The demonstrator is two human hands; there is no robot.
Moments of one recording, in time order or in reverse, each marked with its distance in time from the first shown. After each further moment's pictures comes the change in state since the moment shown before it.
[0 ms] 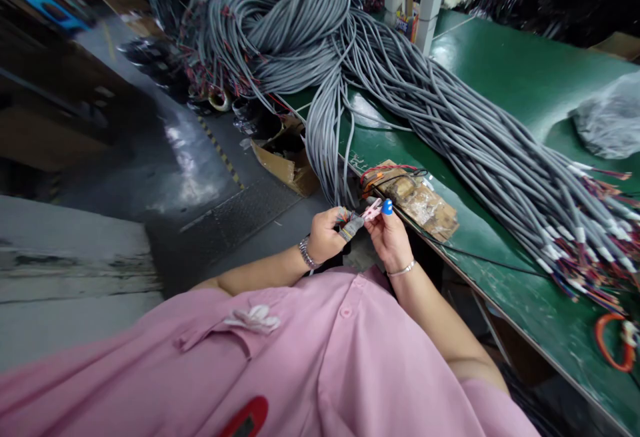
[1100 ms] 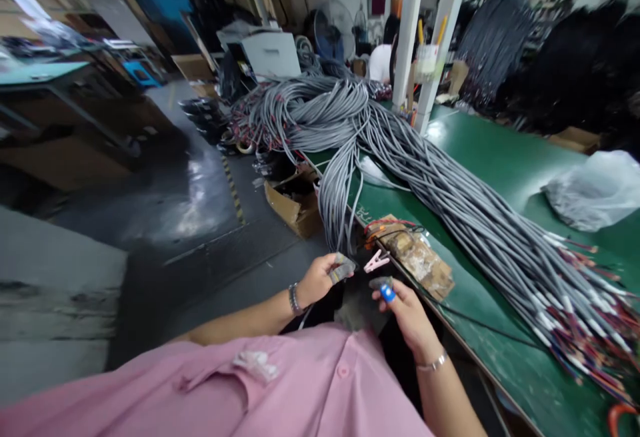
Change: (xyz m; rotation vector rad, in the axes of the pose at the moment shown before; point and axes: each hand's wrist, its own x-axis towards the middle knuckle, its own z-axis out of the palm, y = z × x) left_hand 0.000 -0.023 -0.013 -0.345 -0.165 -0.238; right_hand -0.051 -0.043 -0.040 -0.685 -0.241 -0.023
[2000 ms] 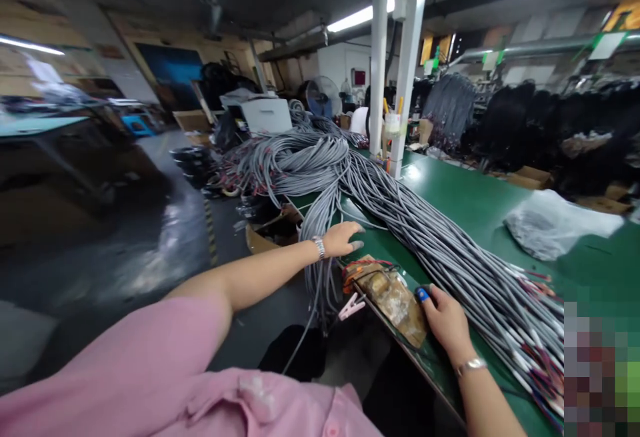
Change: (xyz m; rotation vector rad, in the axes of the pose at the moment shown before) left_hand 0.211 0.043 -0.003 1.052 -0.196 0.509; right_hand 0.028 -0.058 -0.127 -1.018 0.518 -0.177
